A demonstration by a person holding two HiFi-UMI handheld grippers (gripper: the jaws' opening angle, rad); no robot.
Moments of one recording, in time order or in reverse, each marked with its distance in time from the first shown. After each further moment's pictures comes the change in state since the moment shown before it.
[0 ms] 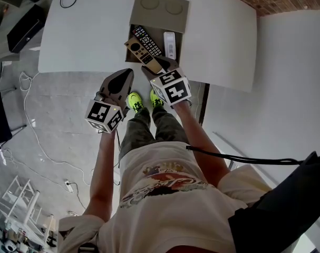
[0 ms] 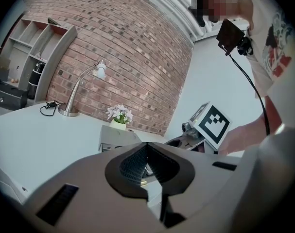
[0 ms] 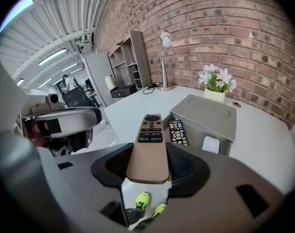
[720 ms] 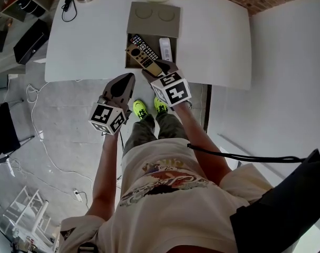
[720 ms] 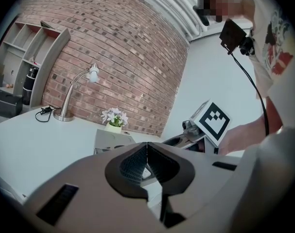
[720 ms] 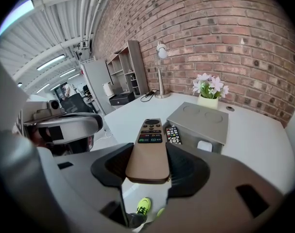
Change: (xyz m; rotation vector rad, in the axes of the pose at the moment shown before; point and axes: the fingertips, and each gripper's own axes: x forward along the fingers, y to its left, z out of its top) left arm -0.003 -0.021 0.017 0.035 0.002 -0.032; right arm -0.030 0.002 0.015 0.040 -0.070 -0.022
